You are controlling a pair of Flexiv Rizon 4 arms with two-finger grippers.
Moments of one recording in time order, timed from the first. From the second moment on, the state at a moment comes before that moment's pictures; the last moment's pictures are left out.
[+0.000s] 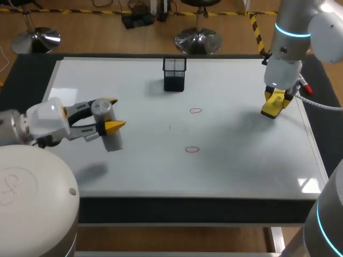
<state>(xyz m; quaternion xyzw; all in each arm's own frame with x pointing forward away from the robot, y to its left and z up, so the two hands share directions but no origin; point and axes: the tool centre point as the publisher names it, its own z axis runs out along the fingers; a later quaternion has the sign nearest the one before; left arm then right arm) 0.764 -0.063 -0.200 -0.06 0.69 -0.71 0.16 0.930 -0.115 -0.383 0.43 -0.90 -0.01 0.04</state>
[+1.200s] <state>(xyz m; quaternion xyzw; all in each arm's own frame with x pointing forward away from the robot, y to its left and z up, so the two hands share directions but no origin) 0.937 -0.257 -0.210 0.02 0.70 -0.72 0.05 0.930 -0.115 -0.383 0.43 -0.90 -0.01 0.04</state>
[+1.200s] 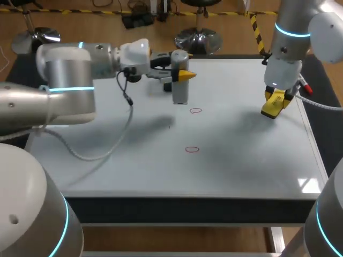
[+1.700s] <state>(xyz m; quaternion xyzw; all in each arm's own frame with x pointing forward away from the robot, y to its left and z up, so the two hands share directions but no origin) 0.961 -0.300 -0.244 0.02 0.70 -0.71 0.03 0.930 -0.115 -0.383 0.43 -0.90 -0.01 0.04</state>
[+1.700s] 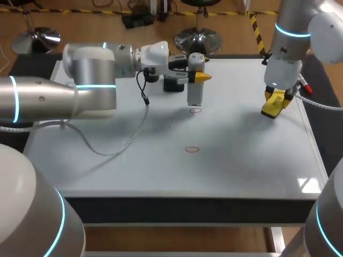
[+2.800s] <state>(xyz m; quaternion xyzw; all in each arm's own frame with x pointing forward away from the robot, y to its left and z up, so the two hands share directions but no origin) 0.963 -0.301 -0.272 0.00 0.69 -0.72 0.02 0.930 -0.115 -0.383 0.43 -0.90 -0.01 0.04</state>
